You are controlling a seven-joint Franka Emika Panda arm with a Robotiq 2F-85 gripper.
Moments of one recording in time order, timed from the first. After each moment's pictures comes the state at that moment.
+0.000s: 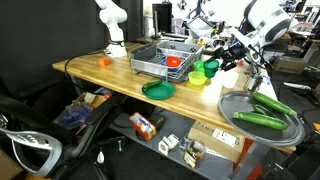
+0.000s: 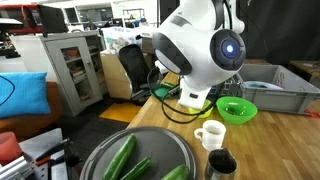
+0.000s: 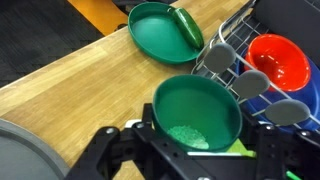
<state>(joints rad) -0.11 0.50 -0.17 -2.04 1.39 2.17 0.35</state>
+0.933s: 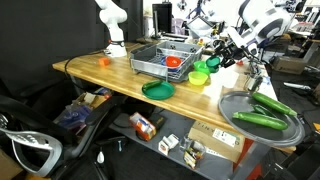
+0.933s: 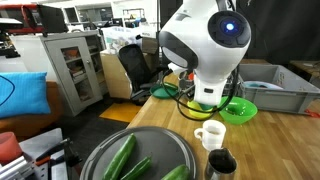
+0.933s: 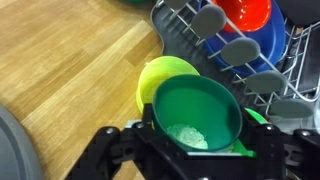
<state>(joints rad) -0.10 0.54 -0.15 -1.95 1.39 2.46 0.35</state>
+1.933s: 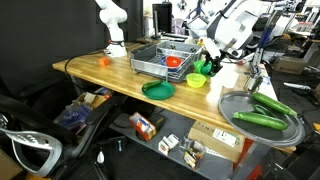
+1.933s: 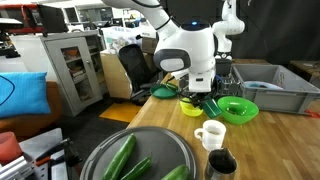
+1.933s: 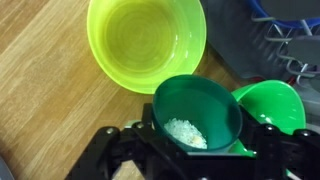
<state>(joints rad) 0.20 0.74 -0.30 -1.82 0.99 2.85 0.89</state>
